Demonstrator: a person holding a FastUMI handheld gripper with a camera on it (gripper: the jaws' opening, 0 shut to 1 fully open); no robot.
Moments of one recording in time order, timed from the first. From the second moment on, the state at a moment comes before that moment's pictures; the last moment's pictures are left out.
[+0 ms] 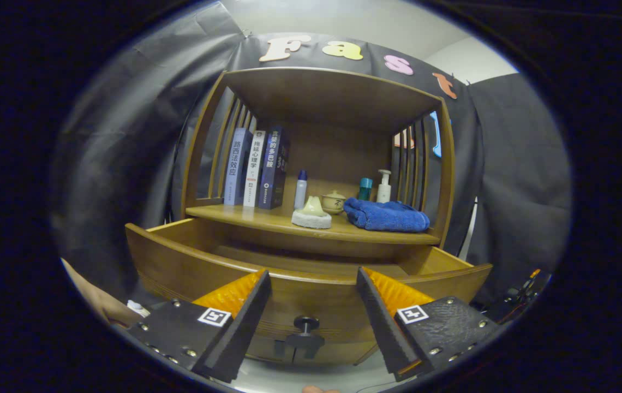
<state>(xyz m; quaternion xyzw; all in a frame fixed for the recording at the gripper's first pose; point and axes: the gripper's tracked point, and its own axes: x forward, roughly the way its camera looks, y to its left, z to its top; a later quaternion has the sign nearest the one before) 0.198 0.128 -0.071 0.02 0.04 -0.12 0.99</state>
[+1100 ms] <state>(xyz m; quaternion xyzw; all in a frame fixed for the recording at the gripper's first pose) 0.313 0.107 -0.082 0.03 0.06 -0.11 0.99</state>
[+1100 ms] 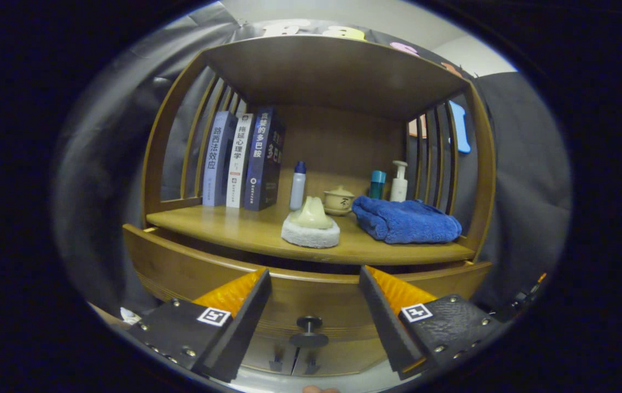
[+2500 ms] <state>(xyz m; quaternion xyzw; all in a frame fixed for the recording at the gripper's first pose) 0.326 0.098 -0.067 0.01 0.04 -0.12 0.99</state>
